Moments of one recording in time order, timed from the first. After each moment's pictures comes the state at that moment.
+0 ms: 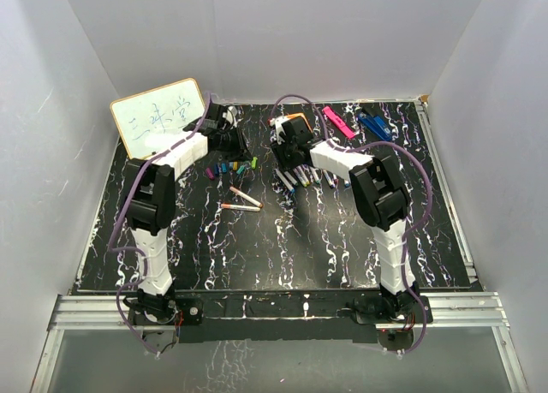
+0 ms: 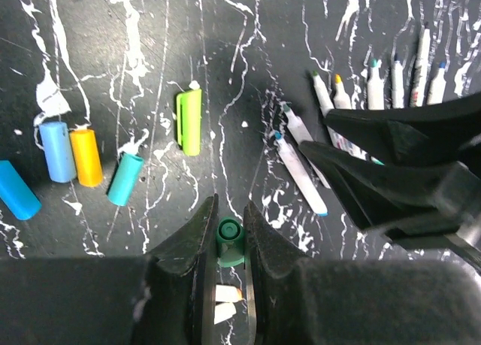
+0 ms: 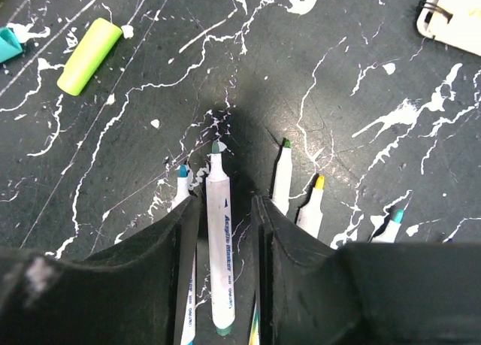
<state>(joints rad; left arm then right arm) -0.30 2.03 1.55 -0.44 0.35 -0.50 0.50 2.17 1.61 -0.28 -0.08 -0.05</state>
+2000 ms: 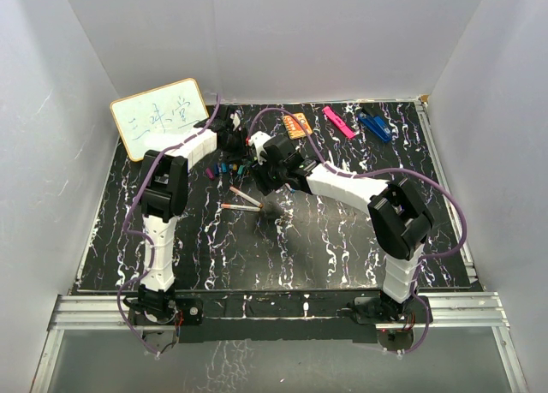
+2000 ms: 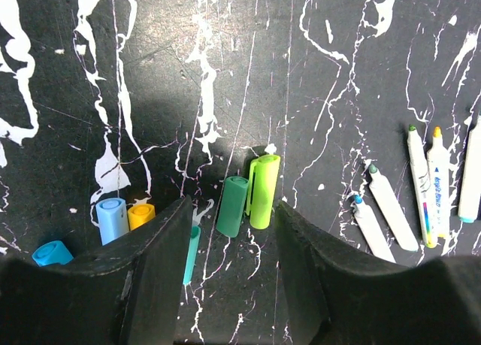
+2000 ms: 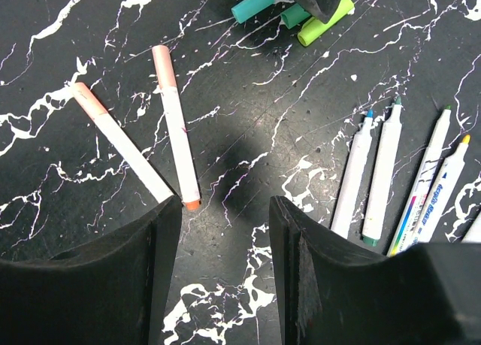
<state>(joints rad) -0.31 2.25 1.75 -0.52 0.22 -0.42 0.73 1.85 1.36 -0.24 -0.05 0.00</state>
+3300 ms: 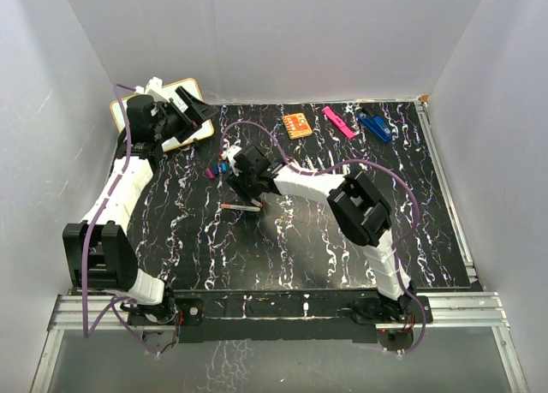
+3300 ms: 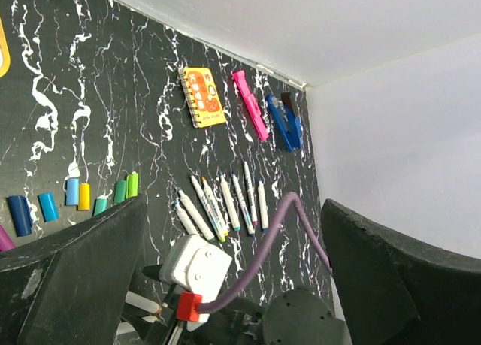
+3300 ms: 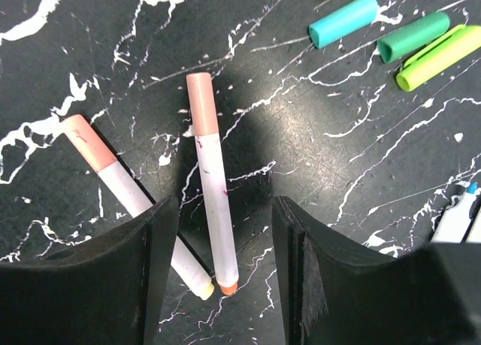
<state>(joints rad) -0.05 1.49 1.23 -0.05 0.46 -0.78 0.82 2.15 1.63 -0.34 0.00 -0.03</state>
